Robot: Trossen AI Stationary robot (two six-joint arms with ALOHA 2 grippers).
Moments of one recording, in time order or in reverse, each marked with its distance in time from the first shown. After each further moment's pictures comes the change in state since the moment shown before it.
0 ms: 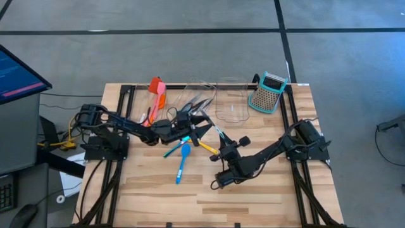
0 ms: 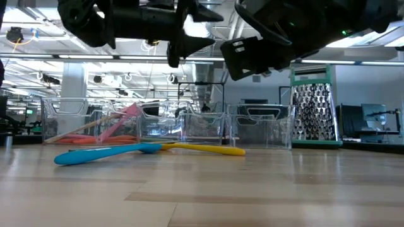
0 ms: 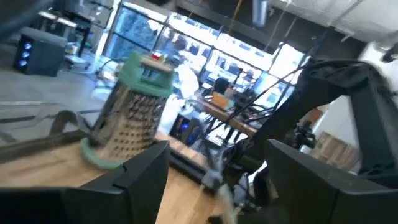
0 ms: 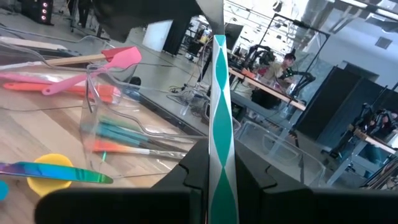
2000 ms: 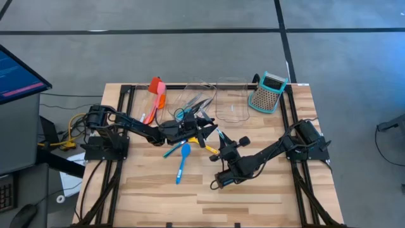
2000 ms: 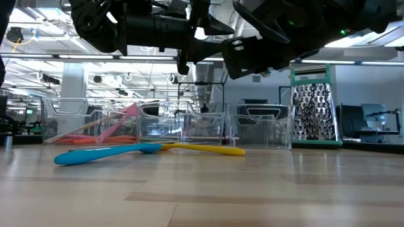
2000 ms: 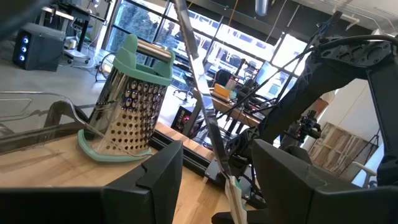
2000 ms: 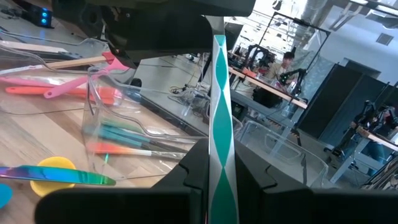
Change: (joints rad) left arm 0.013 0.106 0.078 -0.004 0.016 0.006; right arm 0.003 0.000 0.000 0.018 -0.001 0.002
